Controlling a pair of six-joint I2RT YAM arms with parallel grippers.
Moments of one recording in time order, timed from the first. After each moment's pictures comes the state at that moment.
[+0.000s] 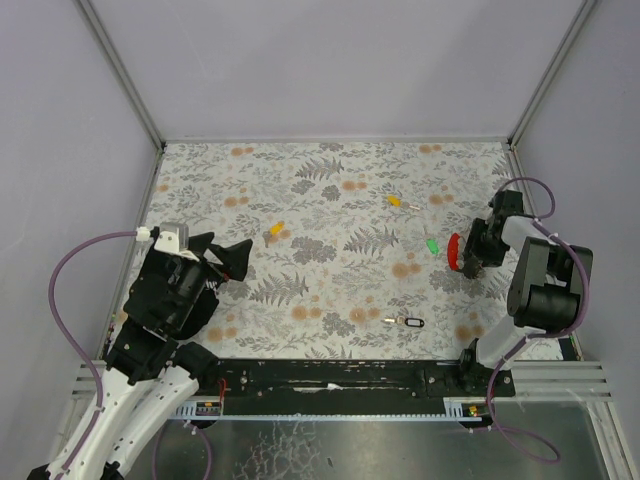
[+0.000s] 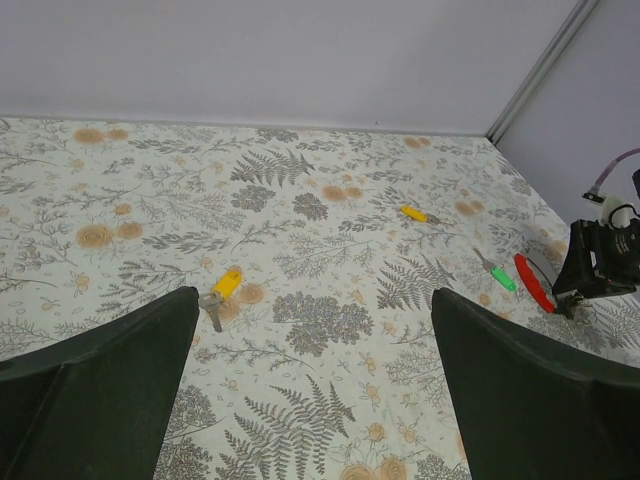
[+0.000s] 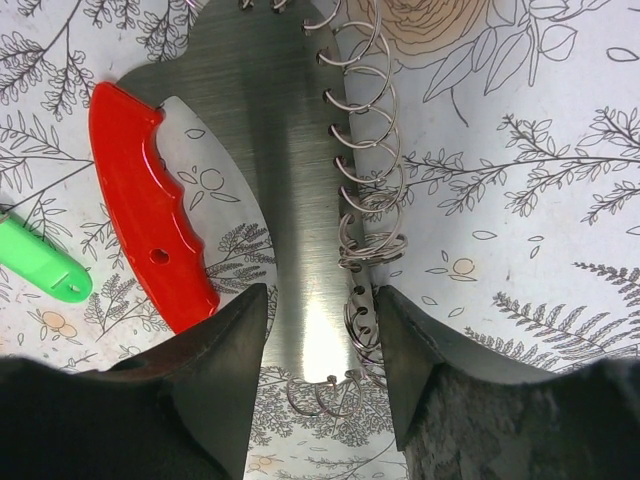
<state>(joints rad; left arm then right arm) -0.49 0.33 0.63 -0.26 -0.13 -0.27 -0.24 1.68 0.95 -0.50 -0.02 0.14</state>
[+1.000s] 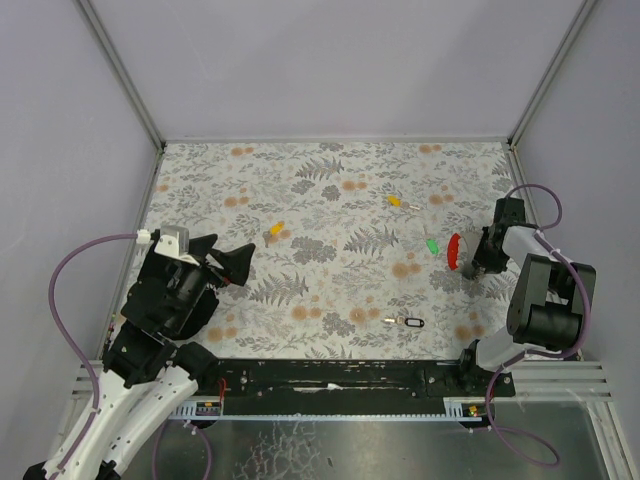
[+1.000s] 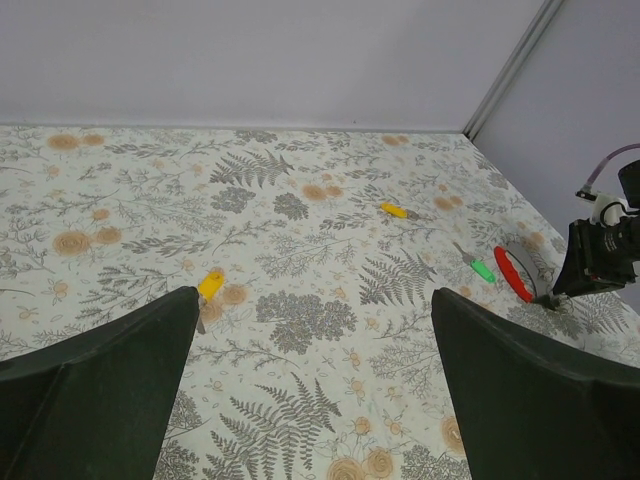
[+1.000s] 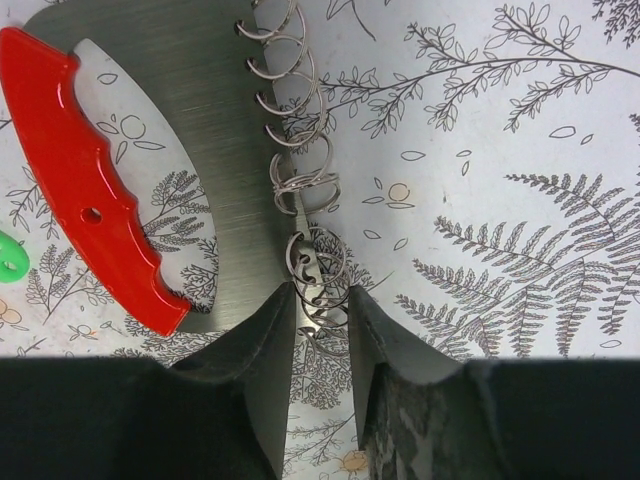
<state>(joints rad) -0.54 0.31 0.63 -0.27 -0.13 -0.27 -0.24 1.56 0.86 -0.51 0.10 0.19</state>
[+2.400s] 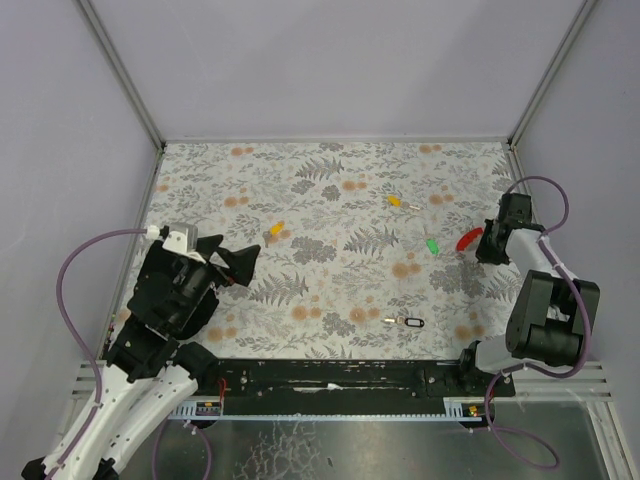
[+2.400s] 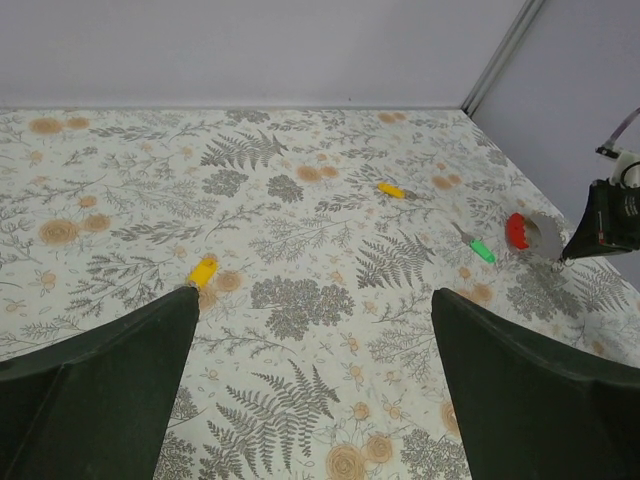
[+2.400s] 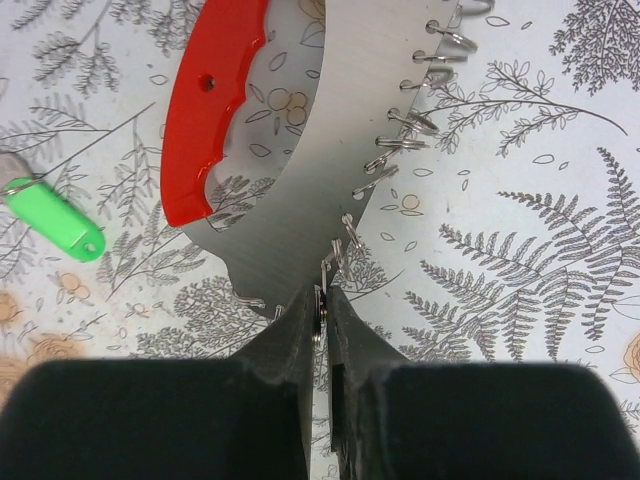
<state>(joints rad) -0.54 0.33 0.63 -0.28 -0.10 -0.26 -0.24 1.47 0.86 -0.49 0.06 0.17</state>
